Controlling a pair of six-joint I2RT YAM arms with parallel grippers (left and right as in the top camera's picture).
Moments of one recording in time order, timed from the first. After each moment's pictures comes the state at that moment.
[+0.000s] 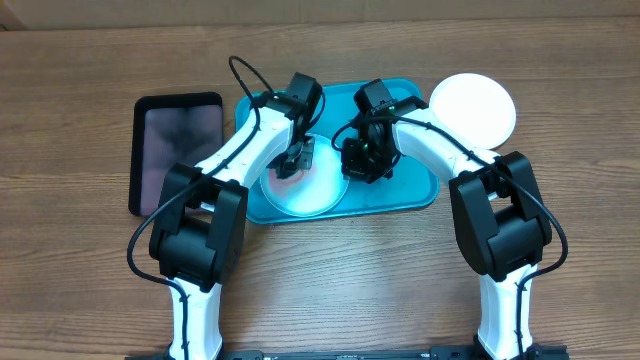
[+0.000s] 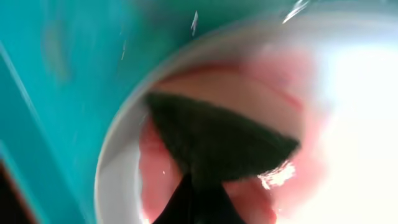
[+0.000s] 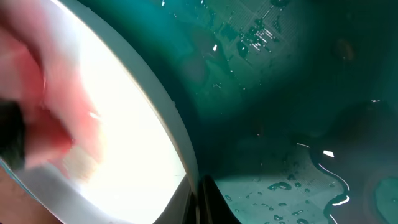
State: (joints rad) left arm -0.39 2.13 1.59 -0.98 -0.14 -0.29; right arm 0.42 2.16 1.56 -0.84 -0.40 0.49
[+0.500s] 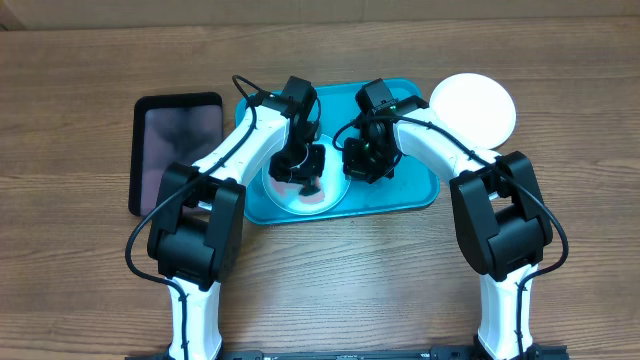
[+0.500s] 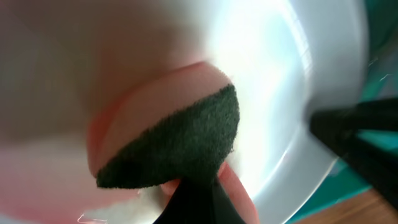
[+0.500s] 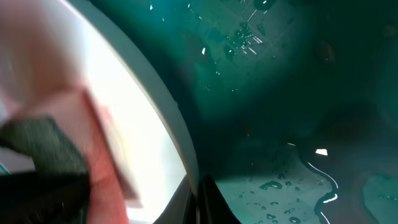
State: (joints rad) left arm -0.38 2.13 1.59 -0.97 0.27 -0.26; right arm 0.42 2.16 1.56 -0.84 -0.40 0.49
